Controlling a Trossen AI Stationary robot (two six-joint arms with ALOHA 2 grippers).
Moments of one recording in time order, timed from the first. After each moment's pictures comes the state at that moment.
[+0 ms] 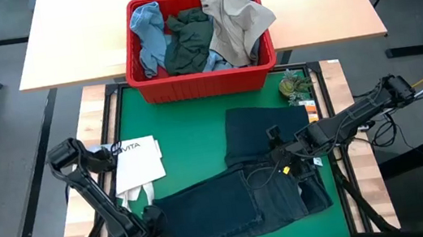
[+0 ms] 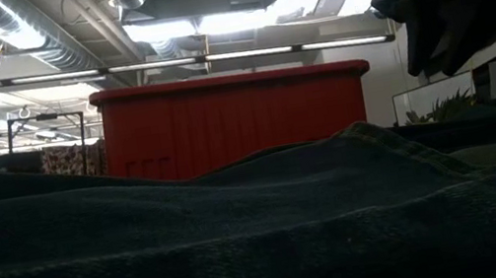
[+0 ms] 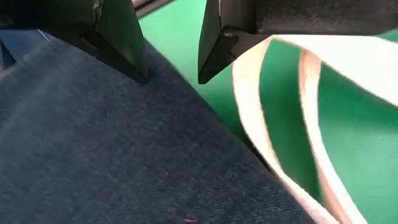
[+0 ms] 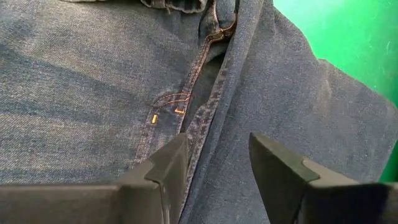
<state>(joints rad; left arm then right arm) -0.96 1.78 1.10 -0.69 -0.09 -2.07 0.39 1.31 0.90 -0.75 0.25 -0.14</state>
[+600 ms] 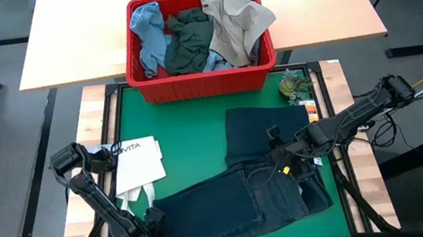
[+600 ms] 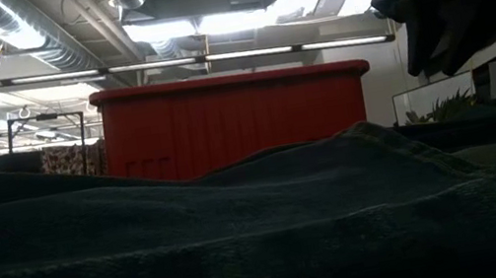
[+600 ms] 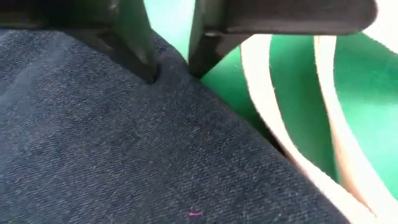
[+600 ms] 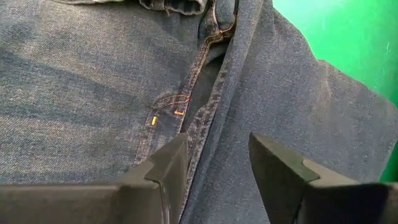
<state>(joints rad) -0.97 1.83 1.10 -0.65 -0.16 -2.03 0.39 1.31 0.90 -0.75 0.25 -0.14</state>
